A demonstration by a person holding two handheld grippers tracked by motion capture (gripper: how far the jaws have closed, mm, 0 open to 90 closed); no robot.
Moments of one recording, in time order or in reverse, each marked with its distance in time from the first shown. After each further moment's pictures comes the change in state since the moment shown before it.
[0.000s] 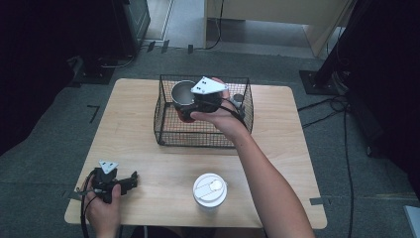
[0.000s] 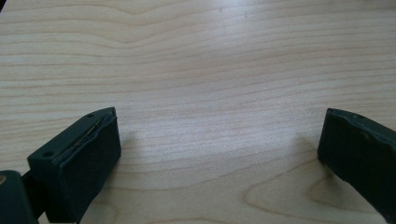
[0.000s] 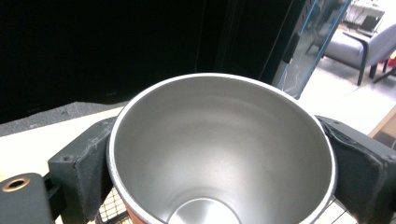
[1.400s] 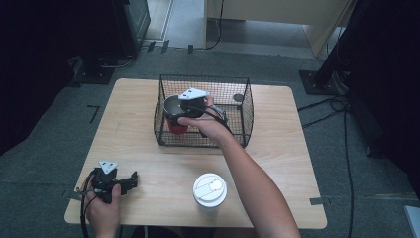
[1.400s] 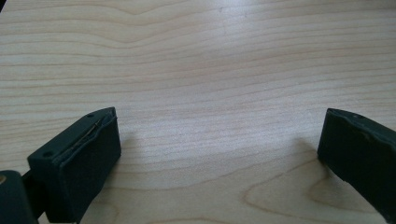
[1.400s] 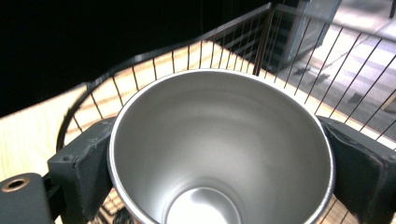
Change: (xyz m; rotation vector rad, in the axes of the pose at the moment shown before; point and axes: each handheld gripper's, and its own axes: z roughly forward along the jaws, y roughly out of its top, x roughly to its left) left arm 0.000 0.000 0.000 0.002 -0.001 0.000; right arm 0.012 -0.048 0.066 0.152 0.019 0.157
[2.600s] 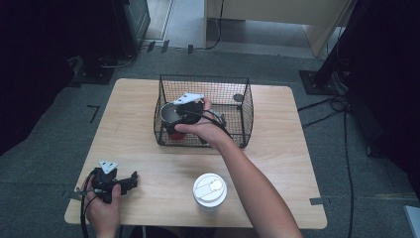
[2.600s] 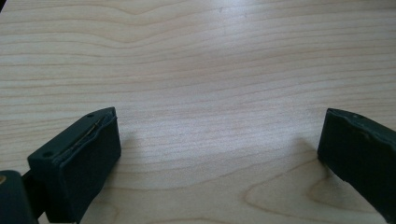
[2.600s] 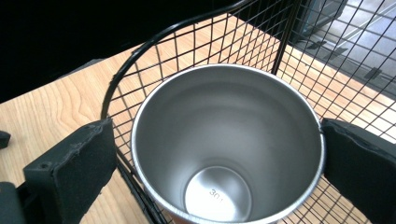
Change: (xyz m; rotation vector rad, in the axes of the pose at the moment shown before) left arm 0.000 0.000 0.000 0.001 0.000 0.001; right arm 0.019 -0.001 -0.007 0.117 0.030 0.006
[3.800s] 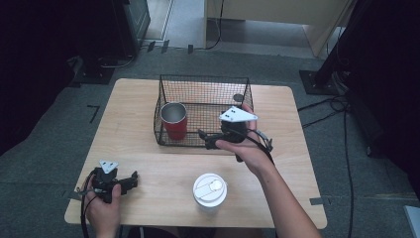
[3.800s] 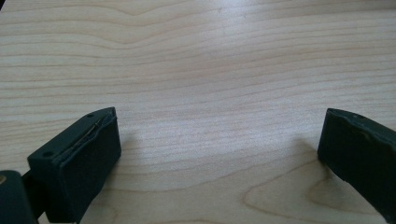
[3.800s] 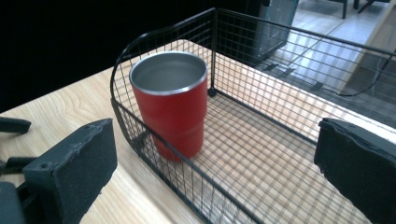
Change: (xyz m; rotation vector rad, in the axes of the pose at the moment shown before) left arm 0.000 0.000 0.001 -0.002 0.001 0.001; right arm -0.009 -0.049 -0.134 -0.154 -0.124 0.052
